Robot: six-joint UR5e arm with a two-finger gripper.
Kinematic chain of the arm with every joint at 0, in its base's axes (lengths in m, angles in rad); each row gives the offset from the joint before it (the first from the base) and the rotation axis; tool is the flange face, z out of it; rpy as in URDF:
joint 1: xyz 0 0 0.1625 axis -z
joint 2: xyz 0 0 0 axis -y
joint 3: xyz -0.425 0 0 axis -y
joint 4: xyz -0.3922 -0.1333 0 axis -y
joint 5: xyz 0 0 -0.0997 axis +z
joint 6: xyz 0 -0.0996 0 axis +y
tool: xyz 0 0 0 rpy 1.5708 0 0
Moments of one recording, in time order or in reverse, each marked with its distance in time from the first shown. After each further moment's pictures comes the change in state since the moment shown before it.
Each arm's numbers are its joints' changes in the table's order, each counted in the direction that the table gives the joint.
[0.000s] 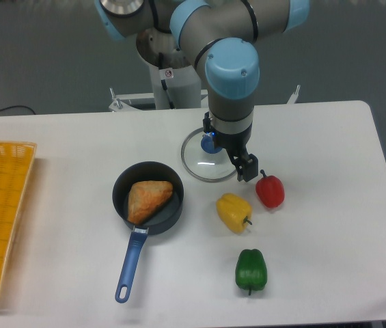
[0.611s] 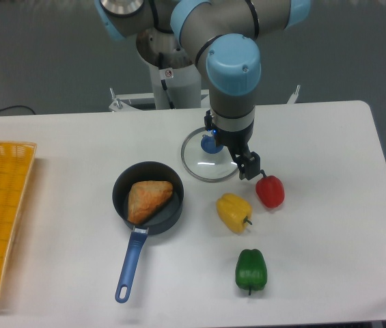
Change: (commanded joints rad) arm -0.014 0.006 0.029 -0.009 0.003 -0.012
